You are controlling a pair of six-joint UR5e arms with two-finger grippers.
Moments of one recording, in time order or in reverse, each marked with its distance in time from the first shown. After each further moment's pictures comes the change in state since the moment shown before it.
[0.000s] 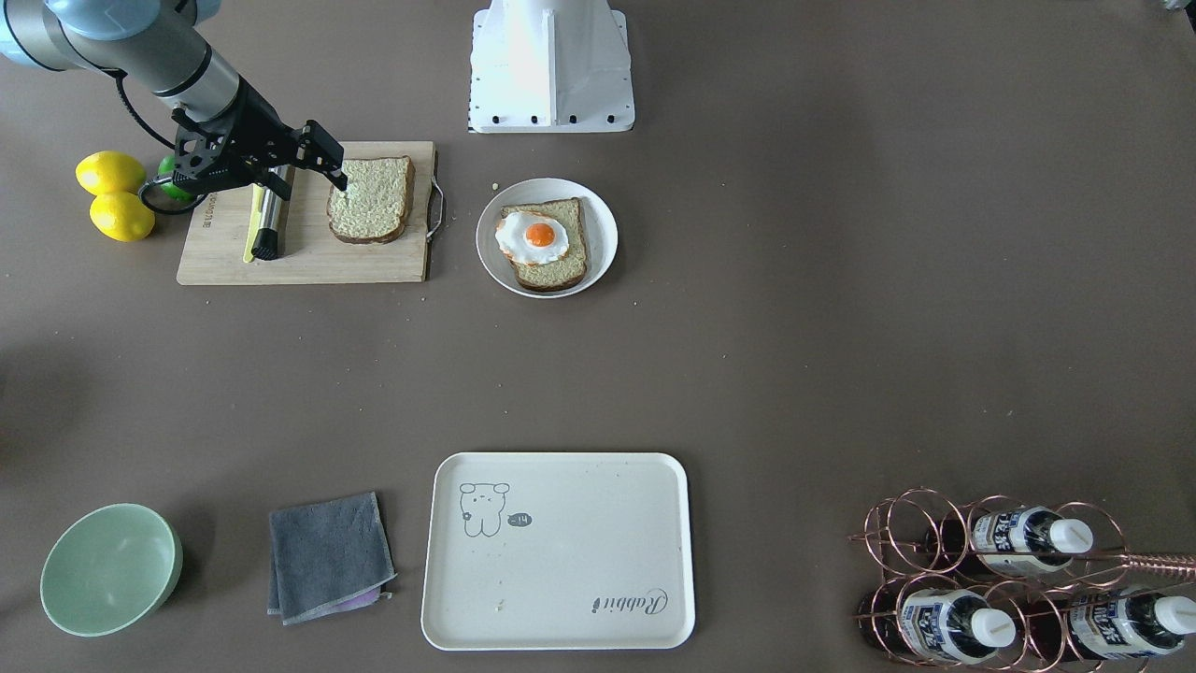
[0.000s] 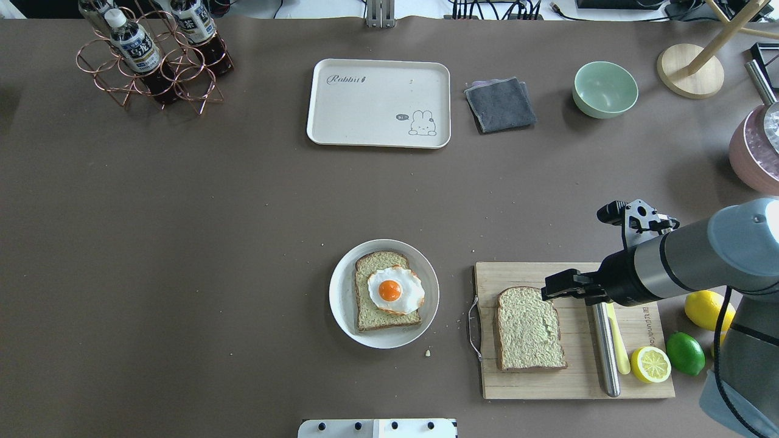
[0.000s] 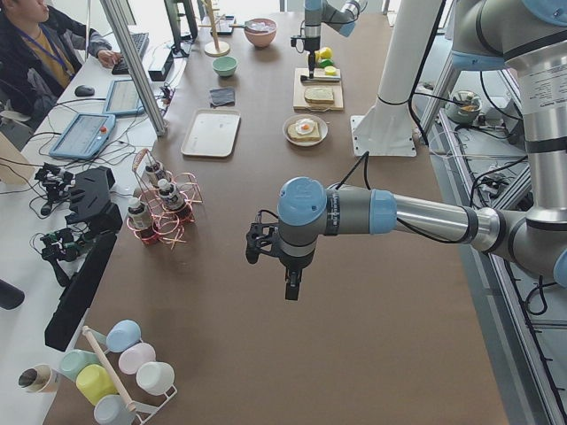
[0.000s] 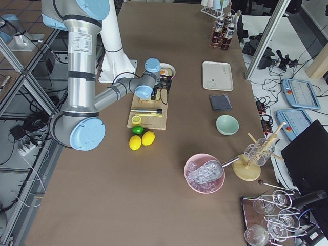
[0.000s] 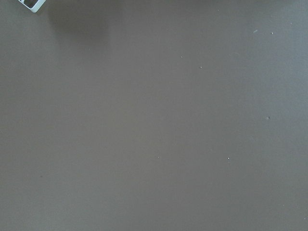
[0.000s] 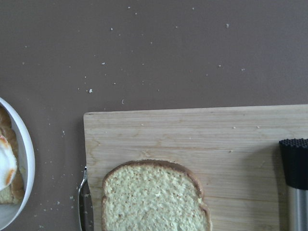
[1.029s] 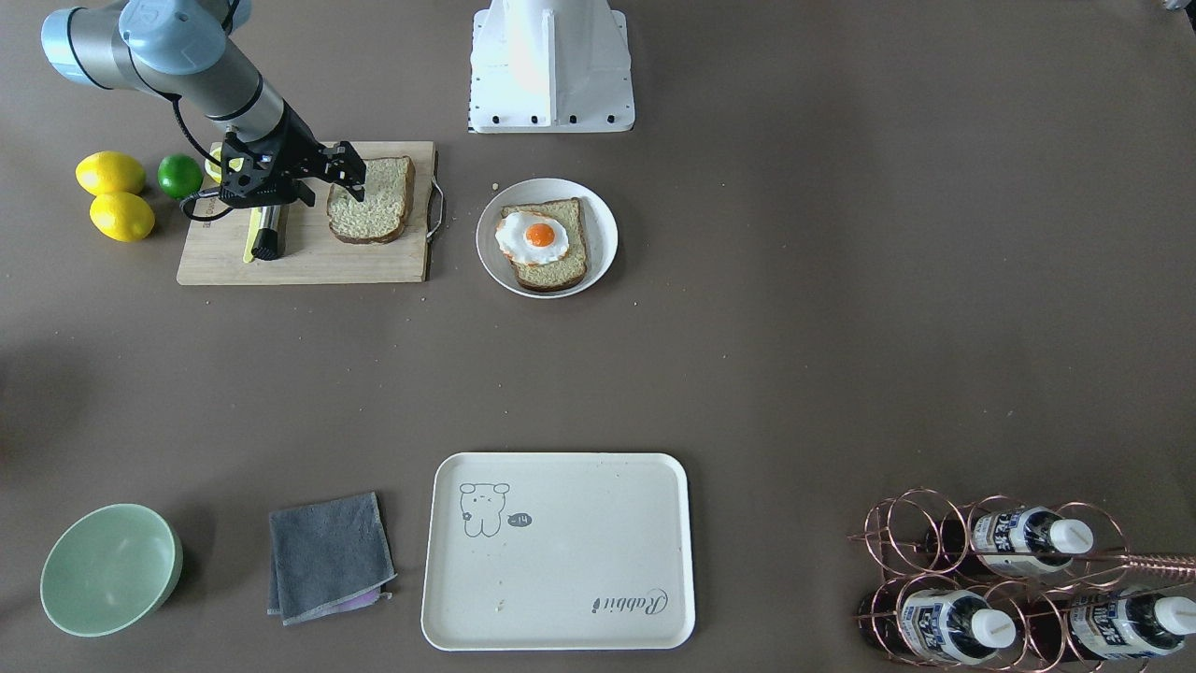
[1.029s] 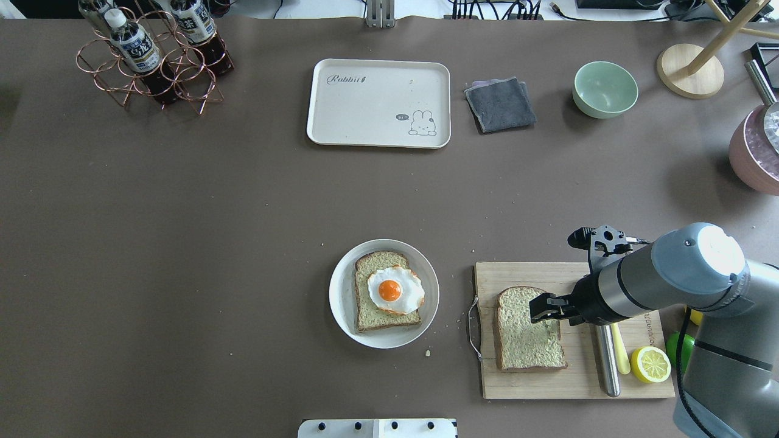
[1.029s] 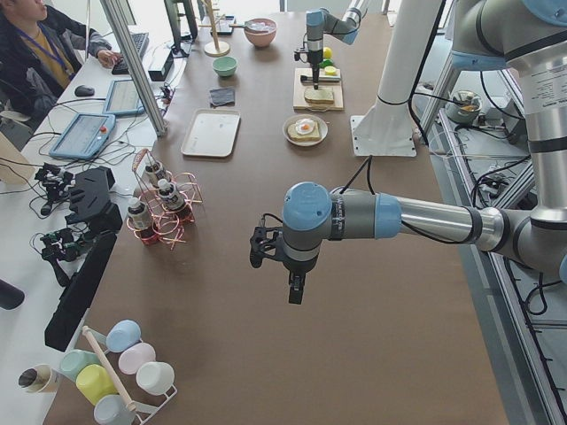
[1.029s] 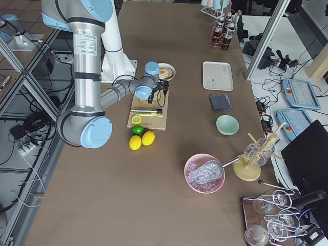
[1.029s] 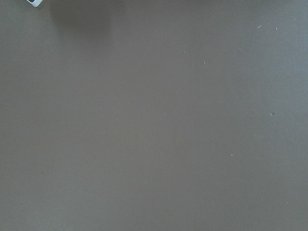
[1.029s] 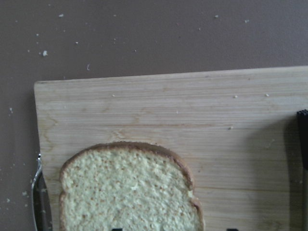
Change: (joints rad) left arm -0.005 0.026 0.002 -0.031 0.000 -0.001; right arm -0.072 0.022 -0.066 -0.036 -0.031 0.006
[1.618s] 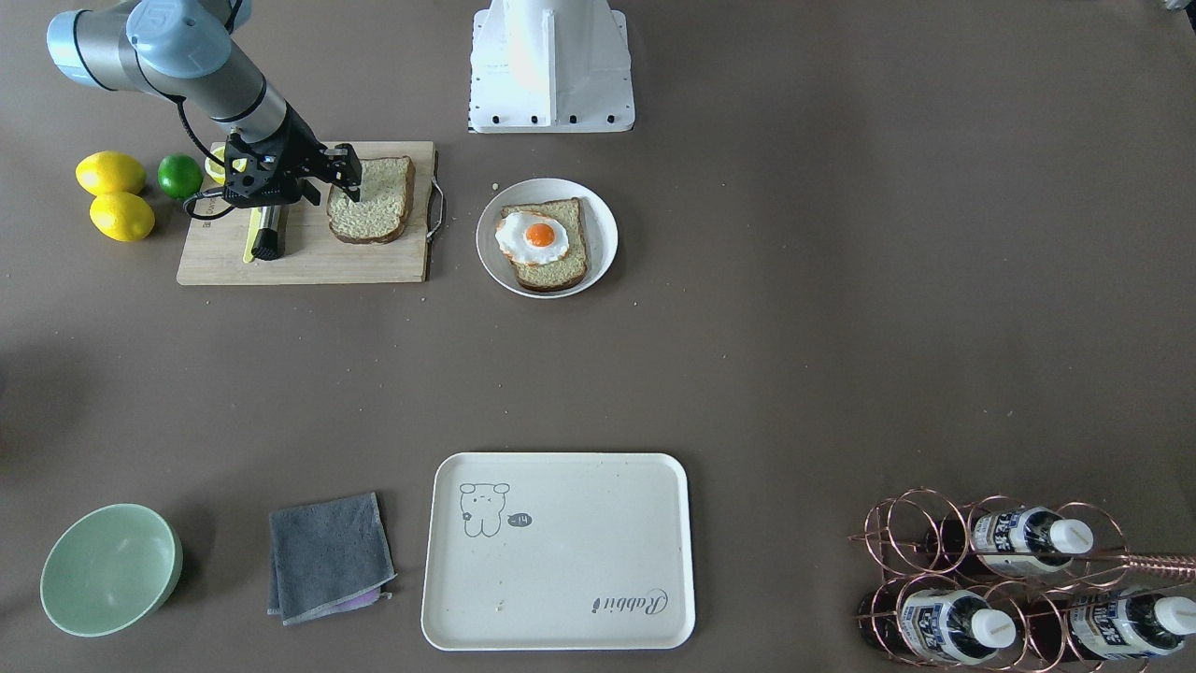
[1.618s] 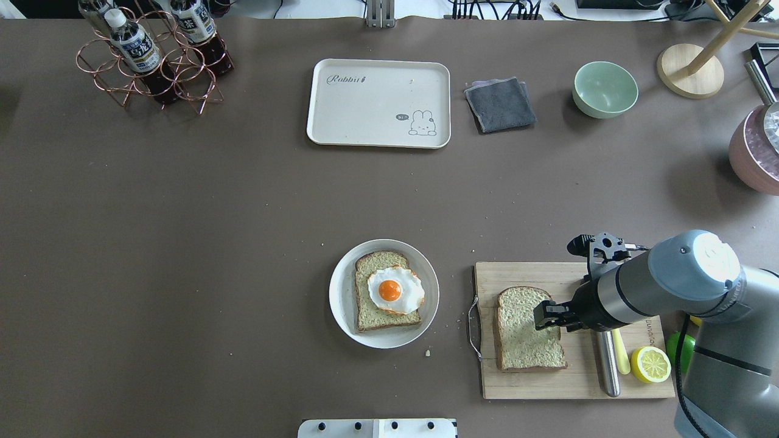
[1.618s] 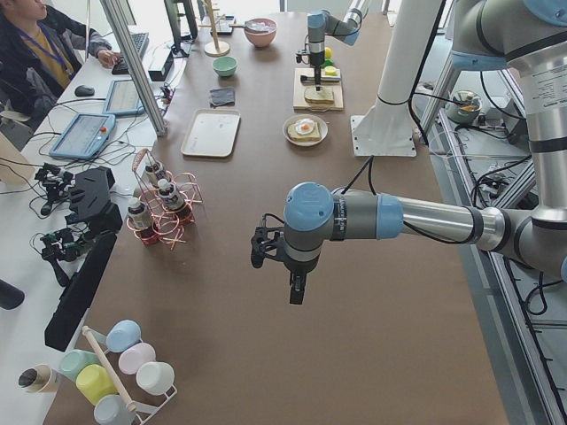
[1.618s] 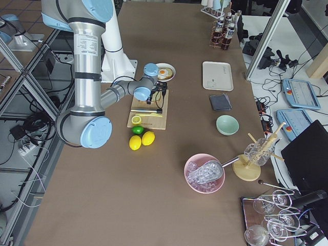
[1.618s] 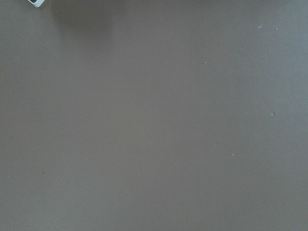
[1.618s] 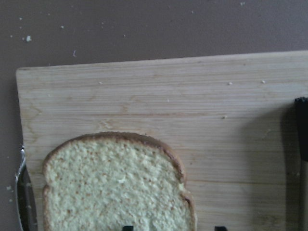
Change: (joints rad) left arm -0.003 0.003 -0.002 -0.003 0.000 0.000; right arm -0.014 -0.007 -0.009 0.004 -0.003 0.000
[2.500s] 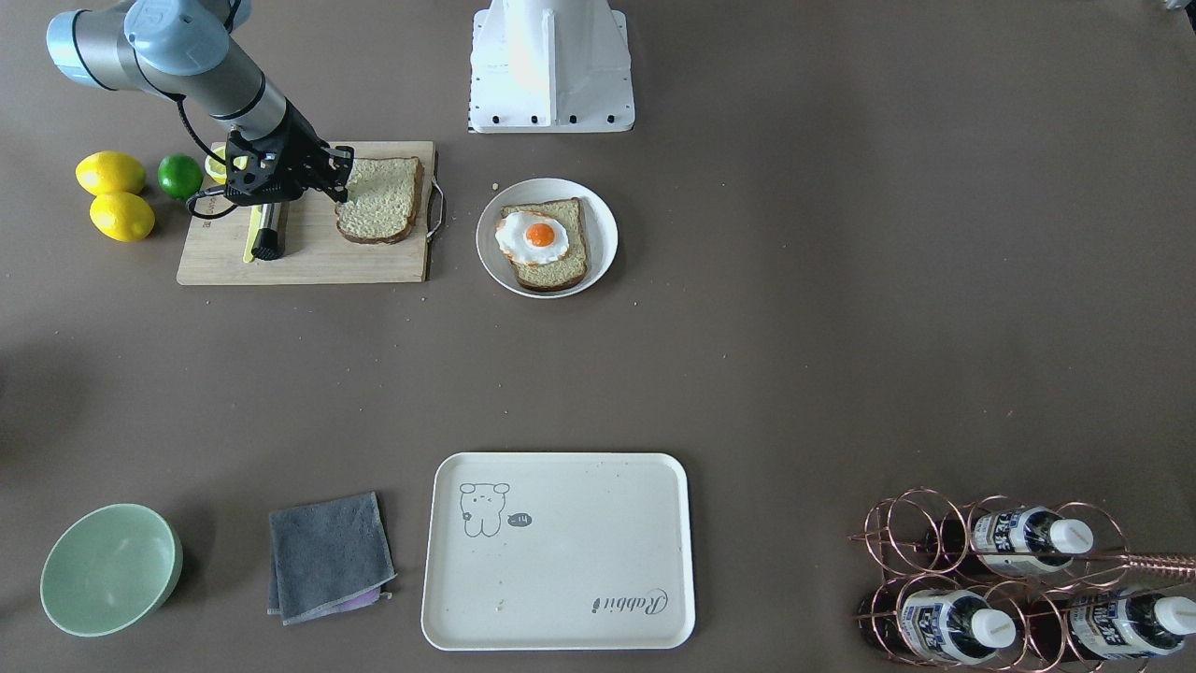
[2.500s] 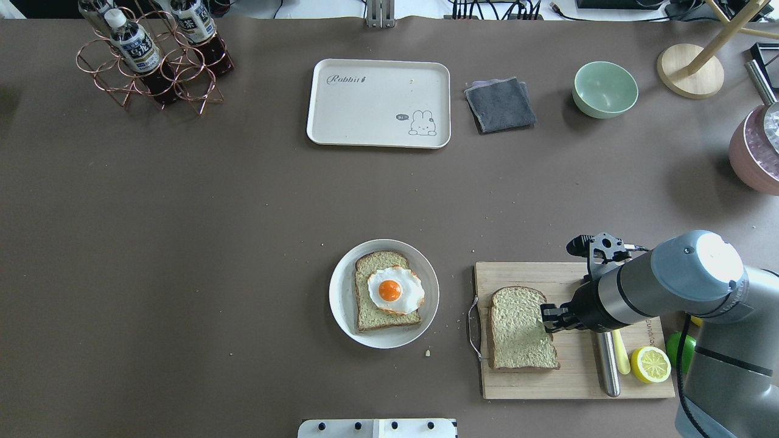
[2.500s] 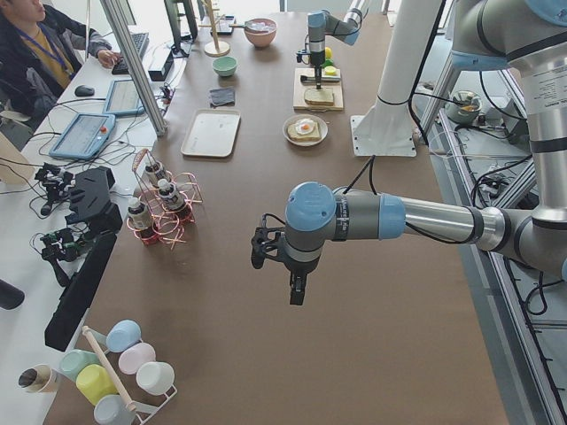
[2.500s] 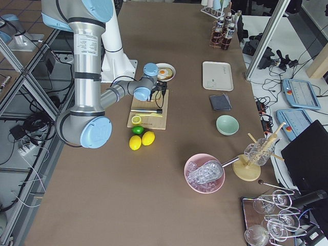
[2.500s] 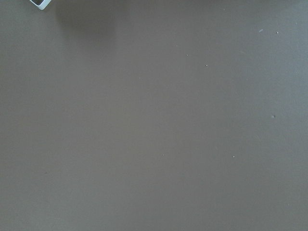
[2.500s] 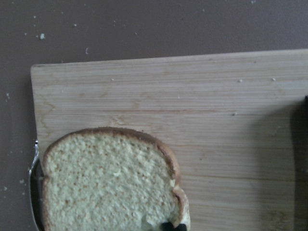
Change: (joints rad) left arm -0.016 0.000 -0.002 0.000 0.000 0.000; right arm 0.003 -0.001 0.007 0.019 0.011 0.000
